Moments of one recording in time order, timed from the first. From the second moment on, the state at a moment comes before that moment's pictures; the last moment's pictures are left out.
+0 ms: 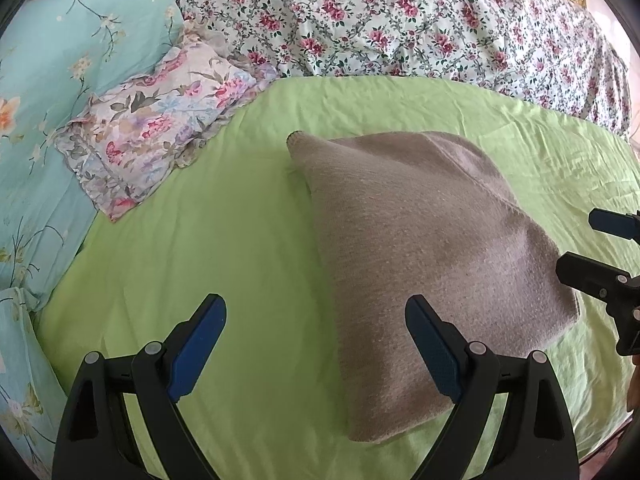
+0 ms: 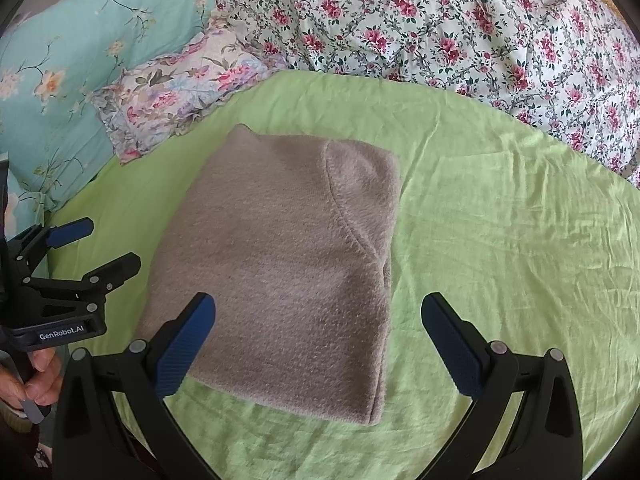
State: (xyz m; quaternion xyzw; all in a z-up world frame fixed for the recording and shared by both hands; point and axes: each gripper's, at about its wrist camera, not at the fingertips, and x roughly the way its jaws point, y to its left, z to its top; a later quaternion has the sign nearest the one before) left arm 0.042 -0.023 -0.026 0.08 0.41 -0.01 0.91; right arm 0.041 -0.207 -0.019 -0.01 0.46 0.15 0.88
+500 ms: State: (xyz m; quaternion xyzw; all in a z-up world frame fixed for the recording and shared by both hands) left arm 0.047 -0.027 -0.025 0.08 0.41 -0.01 0.91; right arm 0.046 -0.209 -0.020 -0.01 0.46 0.15 0.88
